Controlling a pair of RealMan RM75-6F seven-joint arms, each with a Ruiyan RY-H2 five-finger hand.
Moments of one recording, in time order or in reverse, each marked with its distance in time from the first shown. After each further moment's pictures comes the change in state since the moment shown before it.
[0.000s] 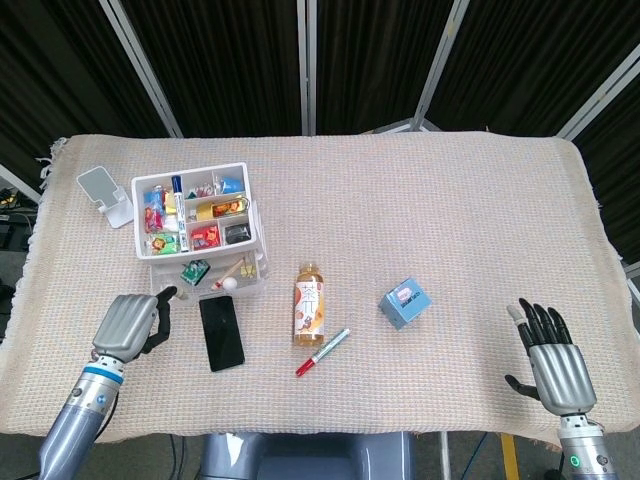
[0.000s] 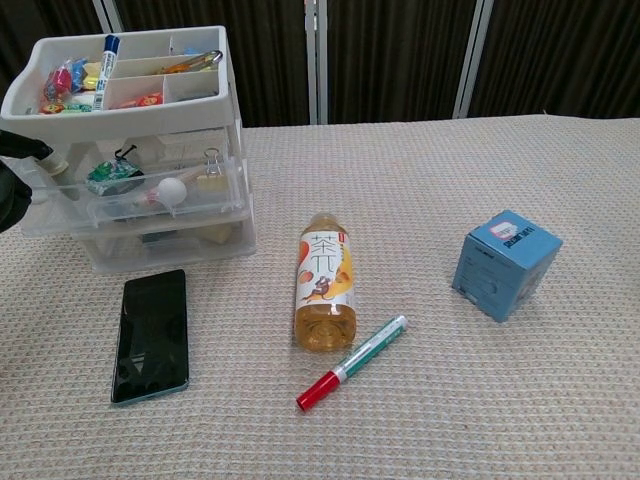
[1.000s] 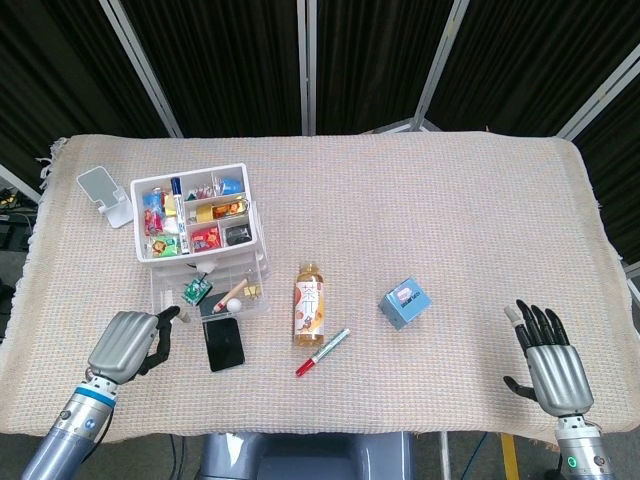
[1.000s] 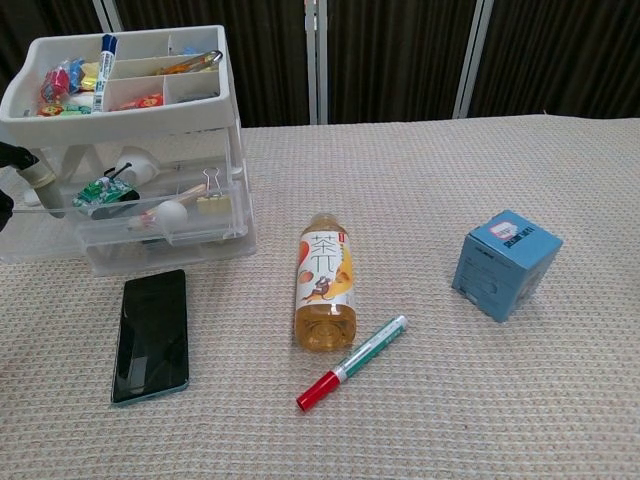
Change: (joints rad) left arm 0.048 0.070 0.078 -0.069 0.162 0.003 -0.060; right arm -0.001 -0.008 -0.004 0.002 -0.003 -0.001 -0.021
